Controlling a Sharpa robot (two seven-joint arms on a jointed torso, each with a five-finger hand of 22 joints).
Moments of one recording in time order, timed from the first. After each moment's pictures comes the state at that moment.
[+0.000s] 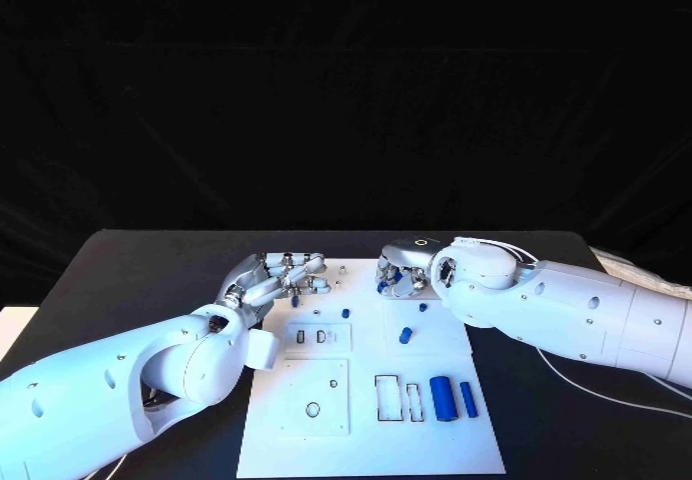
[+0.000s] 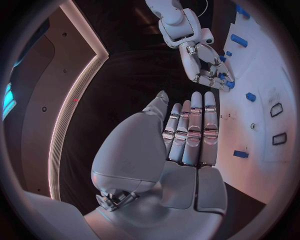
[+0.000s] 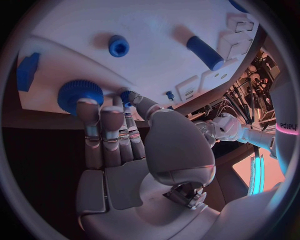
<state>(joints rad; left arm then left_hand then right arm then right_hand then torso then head) 1.13 -0.81 0.00 1.64 -0.03 -0.37 0.41 1.46 -0.03 0.10 0.12 0.06 1.03 0.20 0.07 0.07 1.10 0.15 0.07 0.07 1.17 0.09 0.18 0.21 0.17 1.04 0.20 0.22 0.10 1.25 -0.70 -0.02 1.36 -1.67 -0.11 -0.14 1.26 -0.02 0.41 -0.10 0.15 1.12 0.14 0.08 0.07 1.21 0.07 0.07 0.06 1.47 -0.01 0.99 0.74 0.16 1.19 0.09 1.11 0.77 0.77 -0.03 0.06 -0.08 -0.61</state>
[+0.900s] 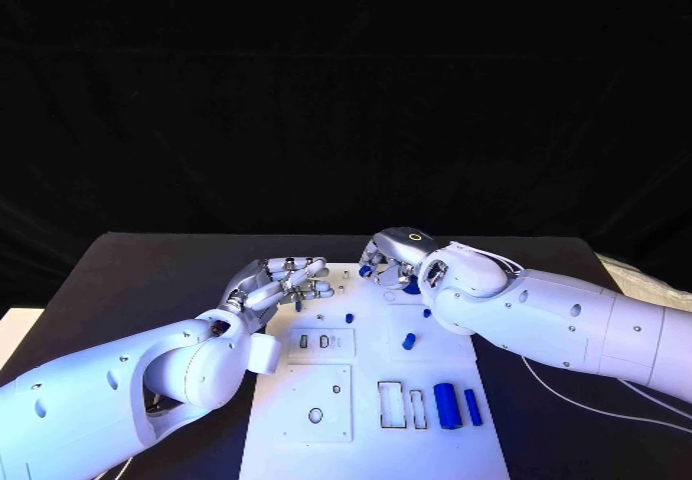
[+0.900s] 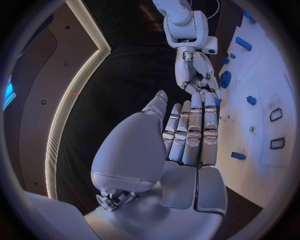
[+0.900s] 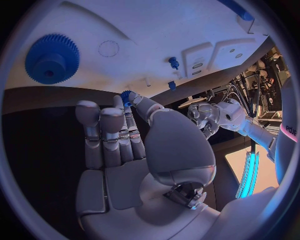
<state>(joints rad) 1.13 -0.81 0.00 1.64 0.02 -0.35 0.42 1.46 -0.03 0.08 0.13 0.06 1.03 0.21 0.07 0.07 1.10 0.15 0.07 0.07 1.17 0.10 0.17 0.21 0.17 1.04 0.20 0.21 0.10 1.24 -0.63 -0.02 1.33 -1.65 -0.36 -0.16 1.27 -0.03 0.45 -0.09 0.14 1.14 0.14 0.08 0.08 1.22 0.07 0.07 0.06 1.47 -0.01 1.01 0.75 0.16 1.19 0.09 1.13 0.79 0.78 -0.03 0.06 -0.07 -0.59</state>
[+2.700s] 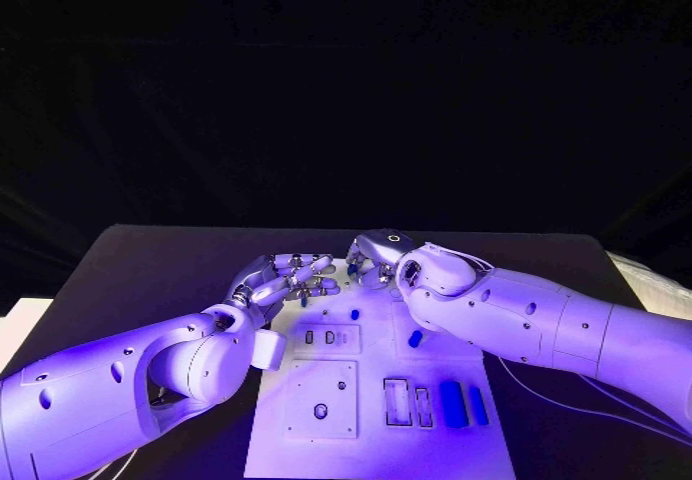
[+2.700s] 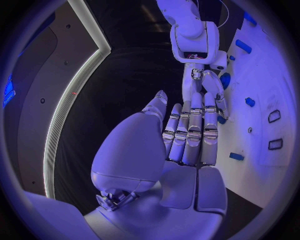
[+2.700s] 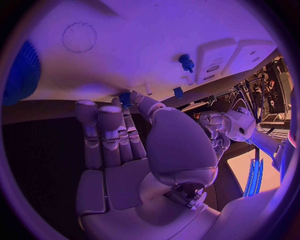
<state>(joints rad) 1.13 -0.82 0.00 1.66 0.02 -0.34 0.41 1.45 -0.03 0.08 0.12 0.06 1.03 0.21 0.07 0.07 1.10 0.15 0.07 0.07 1.16 0.10 0.17 0.21 0.17 1.04 0.20 0.21 0.10 1.22 -0.48 -0.02 1.18 -1.69 -0.34 -0.18 1.23 -0.12 0.44 -0.06 0.12 0.99 0.18 0.06 0.06 1.10 0.11 0.06 0.06 1.44 0.02 0.98 0.69 0.16 1.15 0.12 1.11 0.74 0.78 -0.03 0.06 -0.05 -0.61</state>
